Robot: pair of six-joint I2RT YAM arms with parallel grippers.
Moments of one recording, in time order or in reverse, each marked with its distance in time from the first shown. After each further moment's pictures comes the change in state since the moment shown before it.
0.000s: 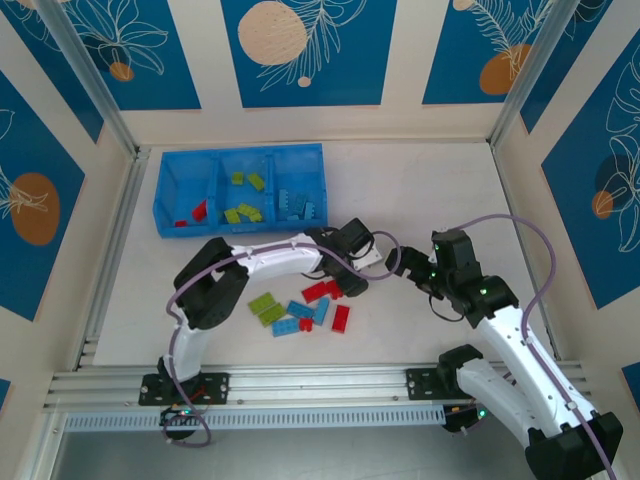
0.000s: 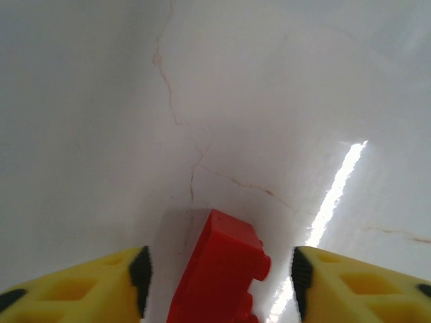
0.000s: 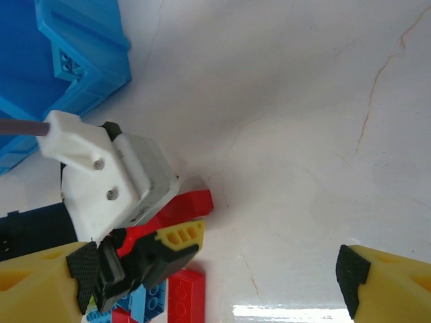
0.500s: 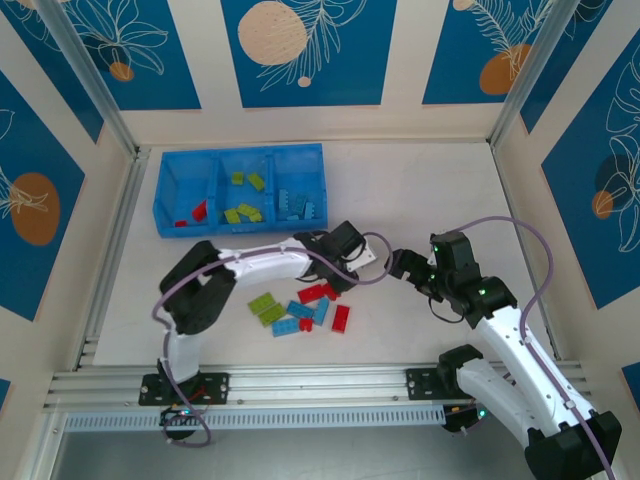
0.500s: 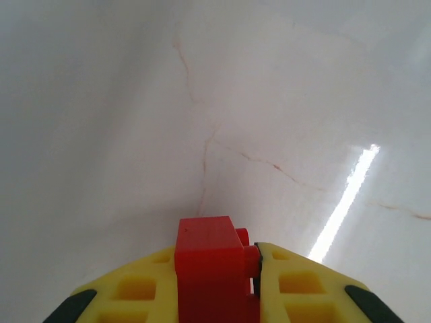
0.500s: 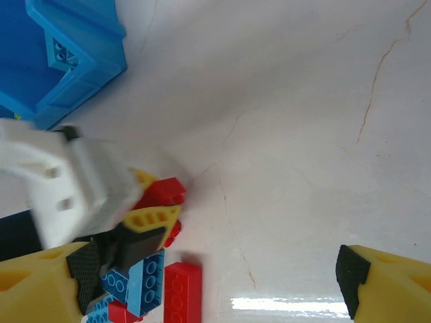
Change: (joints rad) left arm 0.014 -0.153 -0.143 0.090 -0.022 -0.029; right arm -0.003 -0.003 -0.014 0.000 -0.019 -0.003
